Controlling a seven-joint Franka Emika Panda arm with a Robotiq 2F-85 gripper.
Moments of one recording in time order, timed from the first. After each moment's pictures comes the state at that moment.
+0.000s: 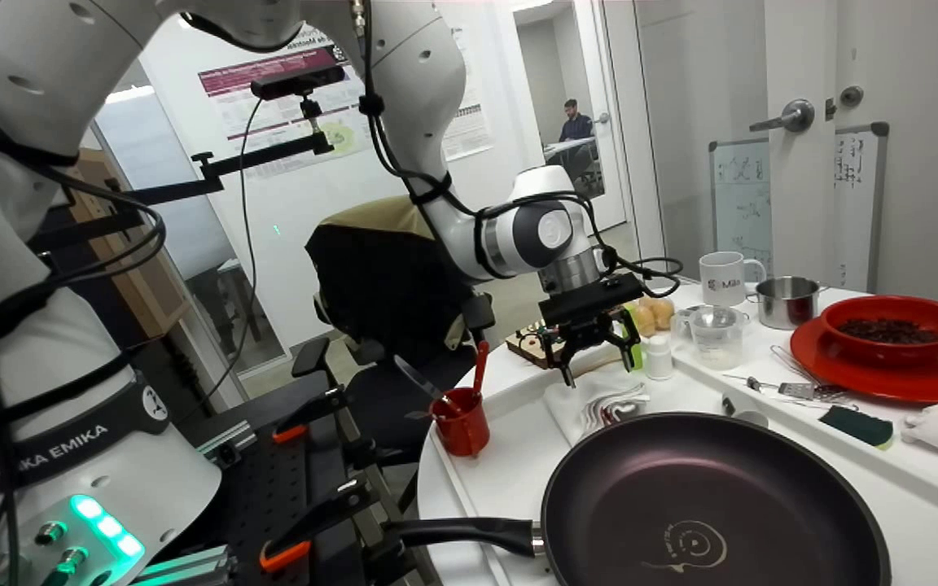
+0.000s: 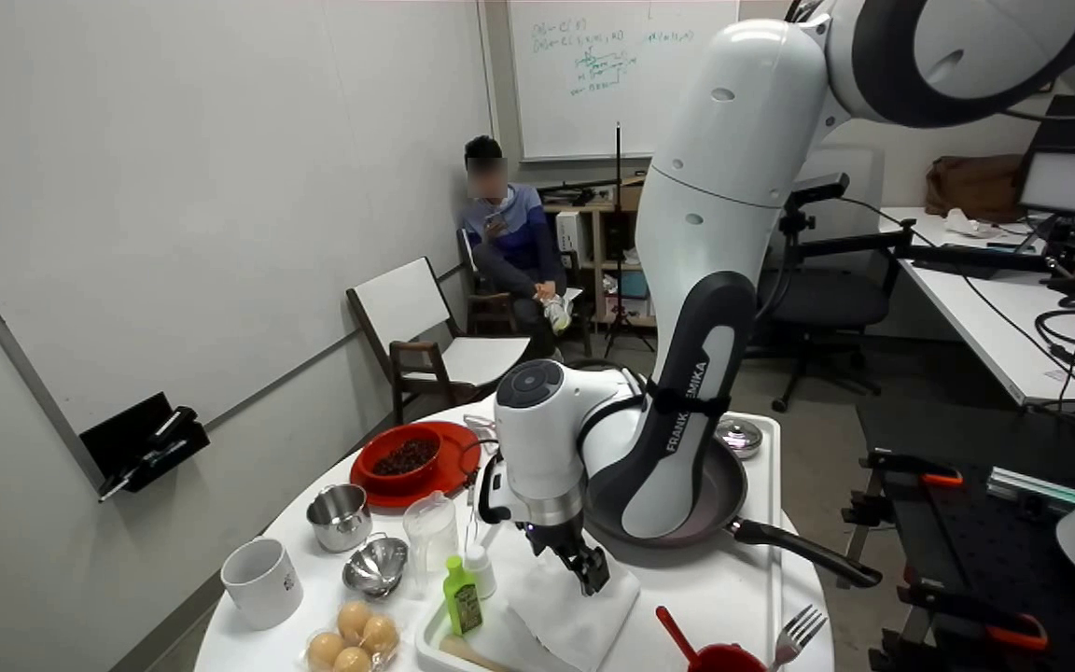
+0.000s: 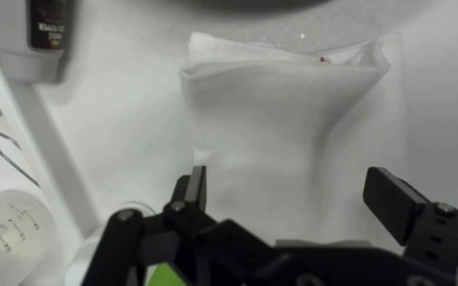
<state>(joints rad) 0.12 0.93 -0.03 -1.88 -0.41 2.80 -0.67</state>
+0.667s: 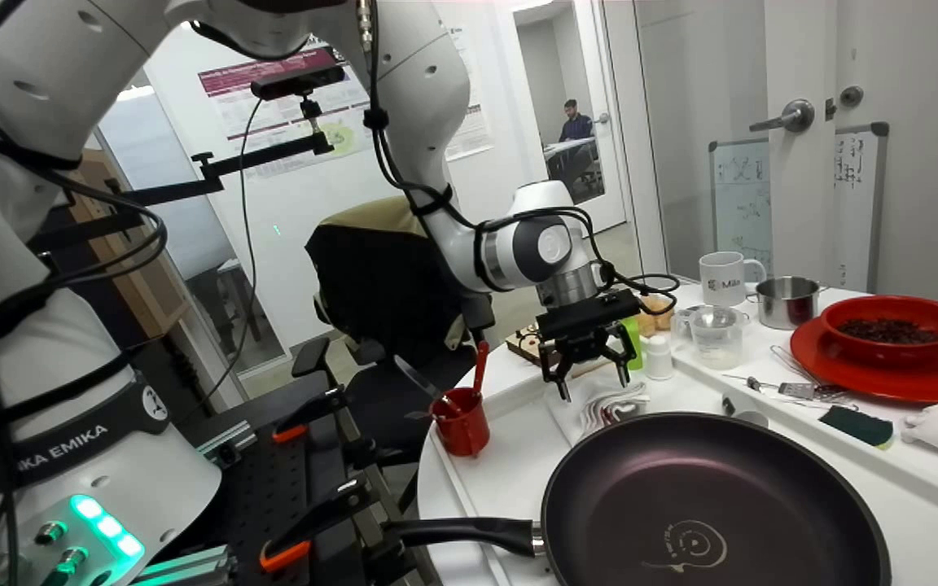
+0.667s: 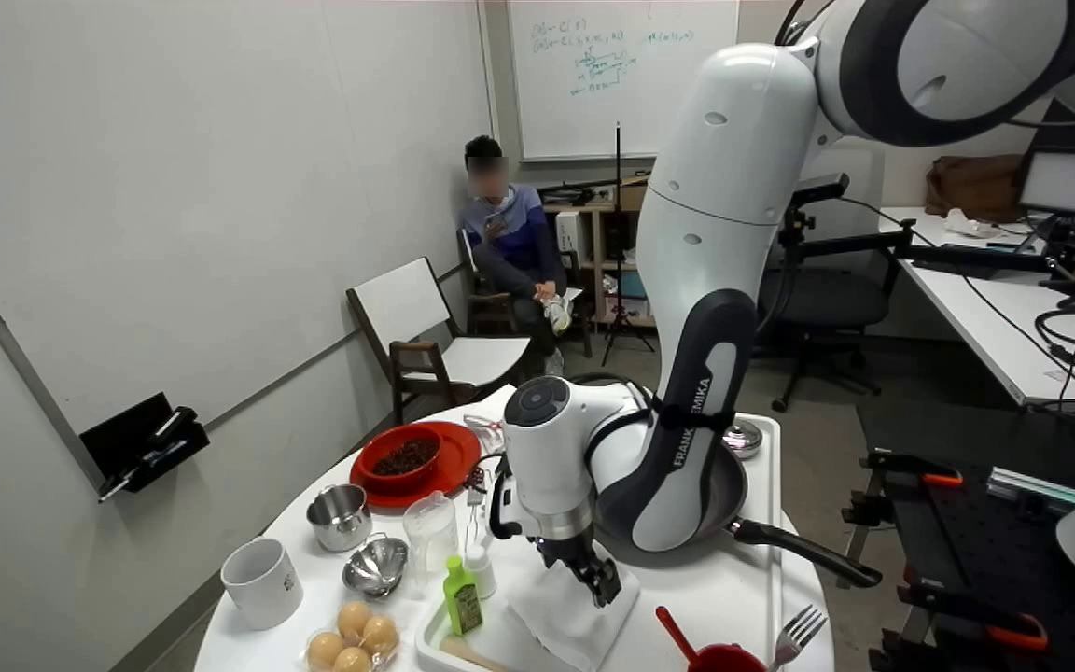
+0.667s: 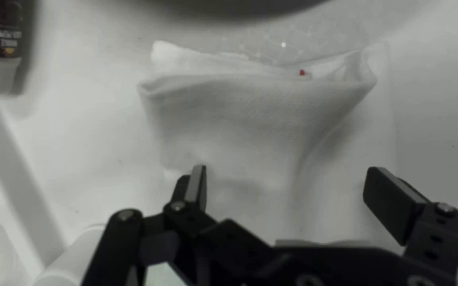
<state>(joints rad) 0.11 0.97 -0.03 -1.88 -0.42 2.80 -0.66</state>
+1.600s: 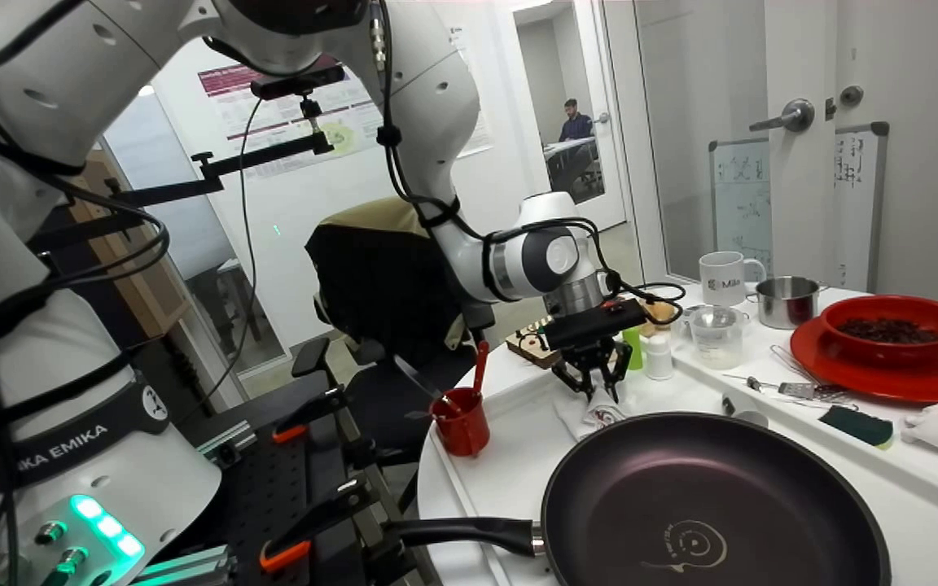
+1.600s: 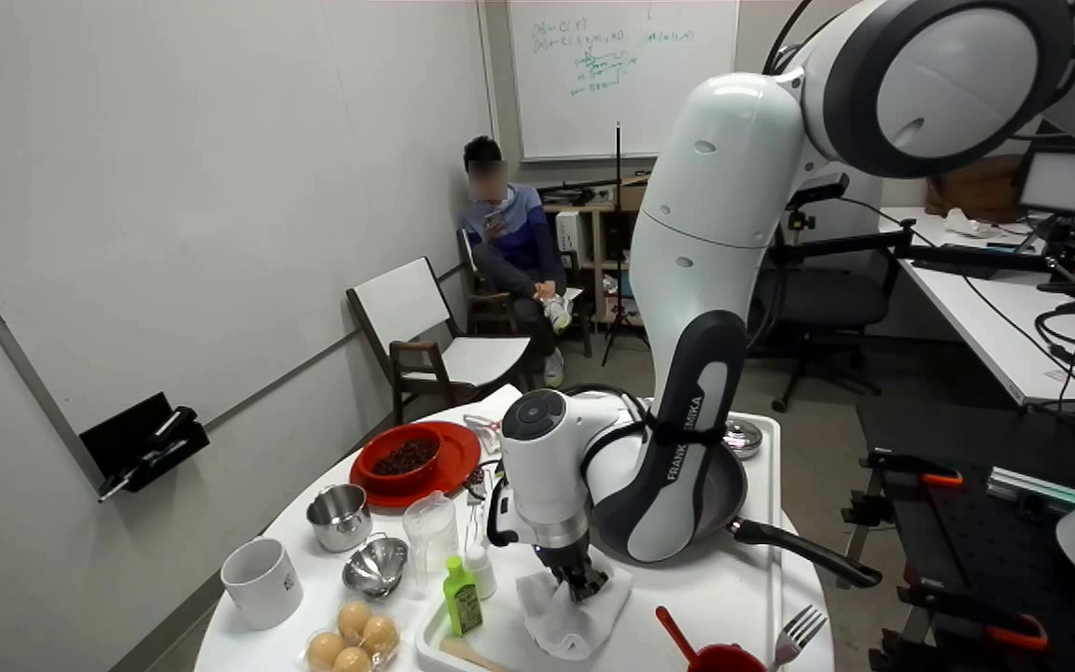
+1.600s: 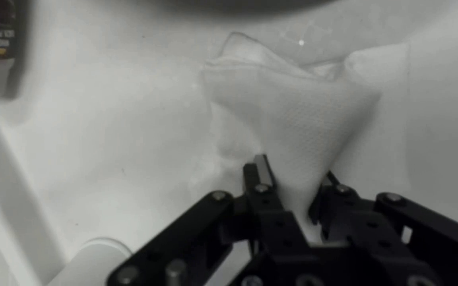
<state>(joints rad) 0.11 1.02 -0.04 -1.82 -0.44 2.80 -0.64</state>
